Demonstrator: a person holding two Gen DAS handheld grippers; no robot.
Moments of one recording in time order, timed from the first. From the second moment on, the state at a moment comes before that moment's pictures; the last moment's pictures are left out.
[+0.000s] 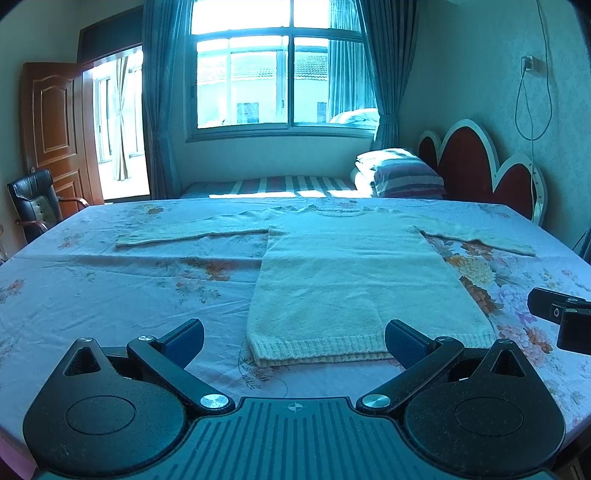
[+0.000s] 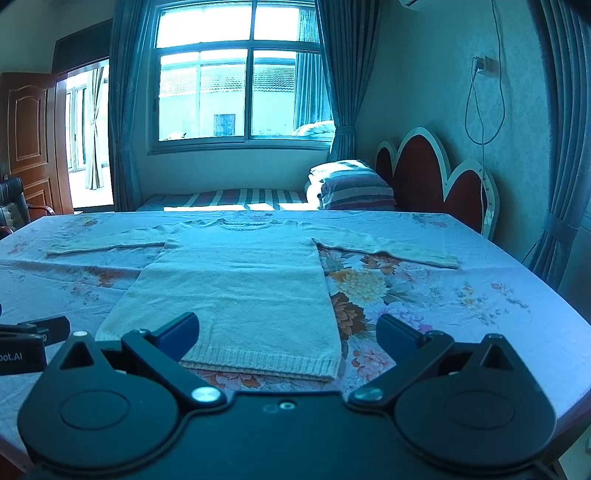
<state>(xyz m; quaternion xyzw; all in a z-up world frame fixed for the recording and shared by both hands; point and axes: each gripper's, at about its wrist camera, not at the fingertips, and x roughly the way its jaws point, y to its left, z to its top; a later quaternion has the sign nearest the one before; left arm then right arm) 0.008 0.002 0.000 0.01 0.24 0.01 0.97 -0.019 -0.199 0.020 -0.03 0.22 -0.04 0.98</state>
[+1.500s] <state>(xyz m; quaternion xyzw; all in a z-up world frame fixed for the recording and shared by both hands) 0.011 0.001 -0.002 0.01 0.25 0.01 0.97 -0.017 -0.196 0.020 -0.03 0.22 -0.04 0.98</state>
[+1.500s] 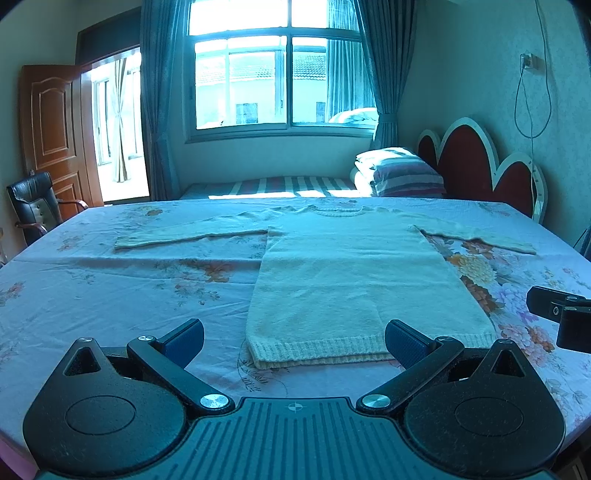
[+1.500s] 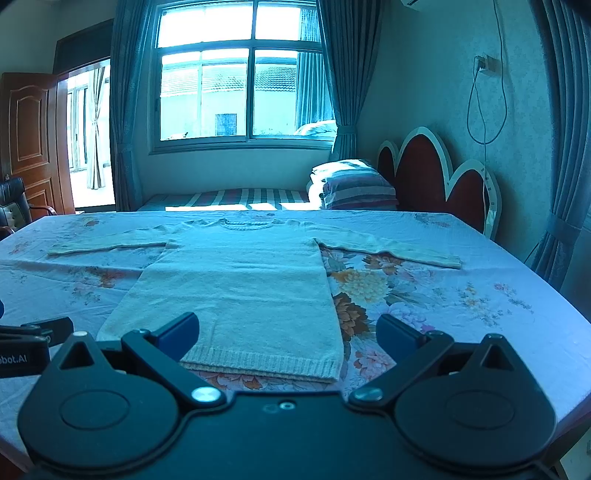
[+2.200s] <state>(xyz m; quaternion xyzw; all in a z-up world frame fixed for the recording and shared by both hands) 0.145 0.120 -0.001 -0.14 0.26 0.01 0.96 0.077 -0.237 0.042 -0.03 0.19 -0.08 0.98</state>
